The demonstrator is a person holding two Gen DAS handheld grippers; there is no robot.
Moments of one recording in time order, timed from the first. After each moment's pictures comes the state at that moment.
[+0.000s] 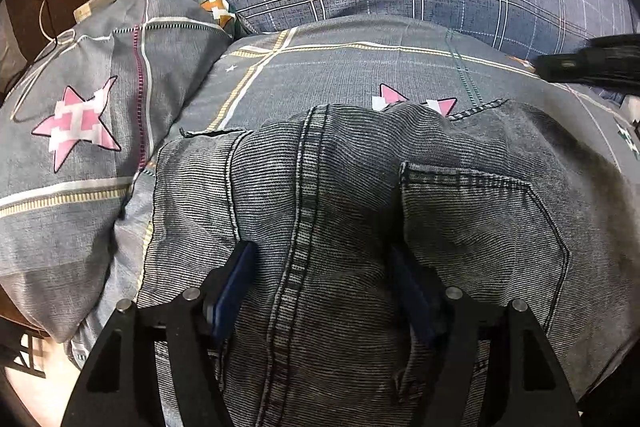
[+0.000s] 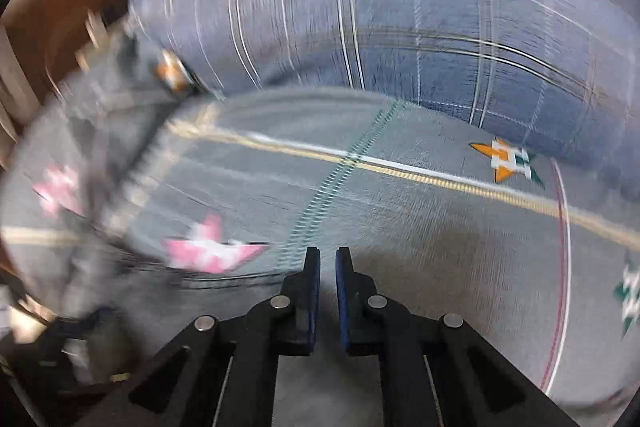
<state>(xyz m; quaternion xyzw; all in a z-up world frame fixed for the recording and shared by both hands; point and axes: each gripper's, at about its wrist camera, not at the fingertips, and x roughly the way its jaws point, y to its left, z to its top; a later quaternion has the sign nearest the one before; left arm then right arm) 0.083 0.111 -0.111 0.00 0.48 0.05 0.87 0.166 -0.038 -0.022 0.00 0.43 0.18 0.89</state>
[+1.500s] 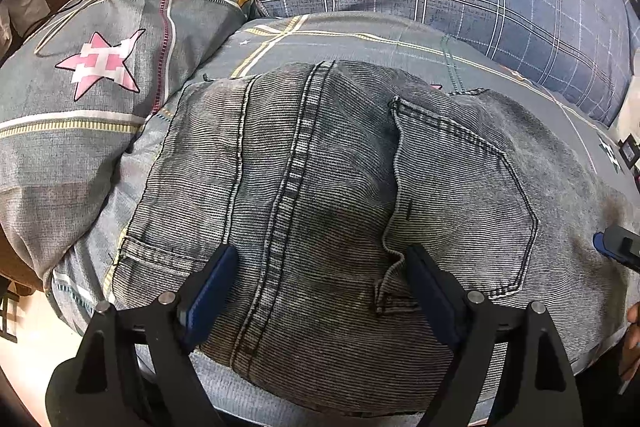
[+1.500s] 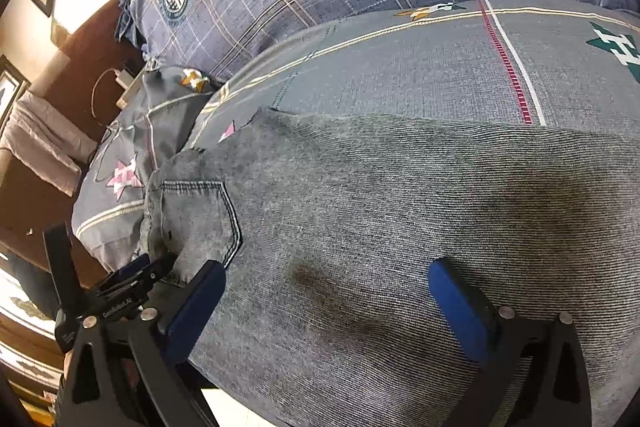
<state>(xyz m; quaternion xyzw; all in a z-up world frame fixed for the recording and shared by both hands) 0.037 0.113 -0.113 -0.06 0.48 0.05 0.87 0.066 -0.112 -0.106 0.16 0.46 0.21 0.85</state>
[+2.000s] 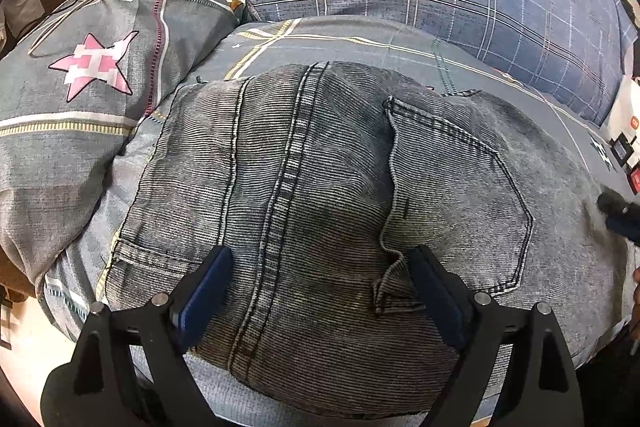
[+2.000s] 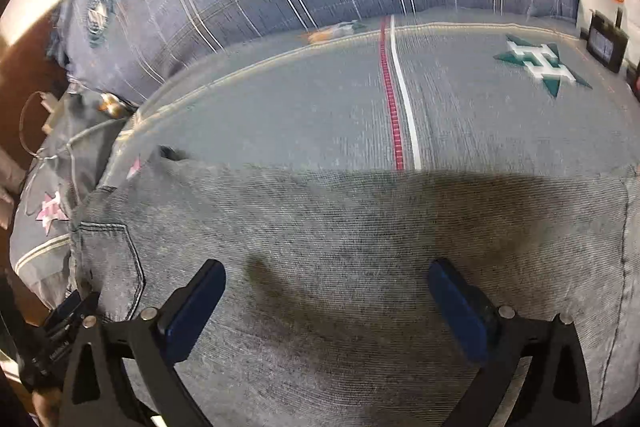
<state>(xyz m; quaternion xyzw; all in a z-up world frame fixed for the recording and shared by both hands) 0.034 0.115 -0.114 -0.07 0.47 0.03 0.88 0.069 -0.172 -0.093 0.13 0.45 0.07 0.88</state>
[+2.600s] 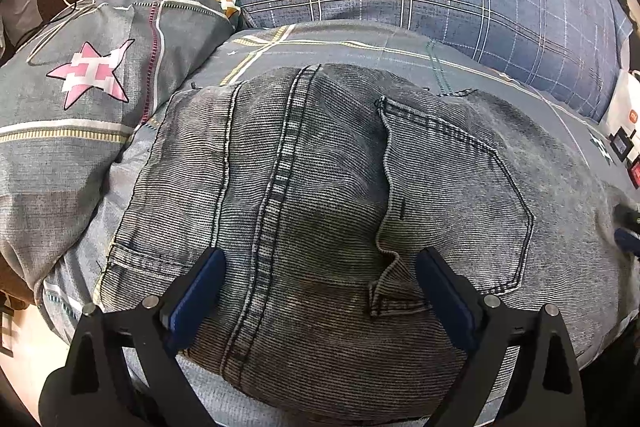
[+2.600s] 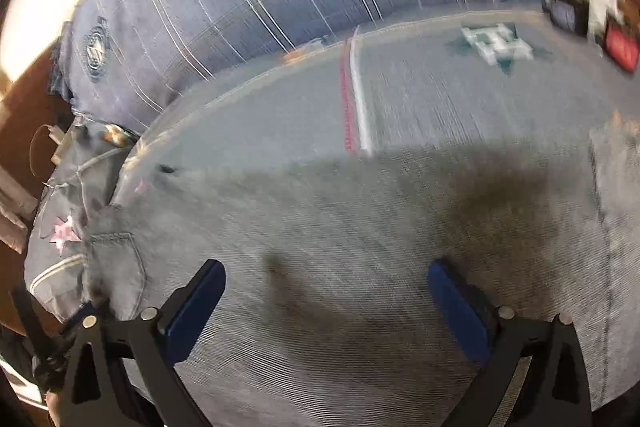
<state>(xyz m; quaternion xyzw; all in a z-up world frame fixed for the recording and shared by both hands) 0.033 0.109 -0.114 -0.06 0.46 0.04 0.89 0.048 -0.207 -0.109 0.18 0.42 0.06 0.89</state>
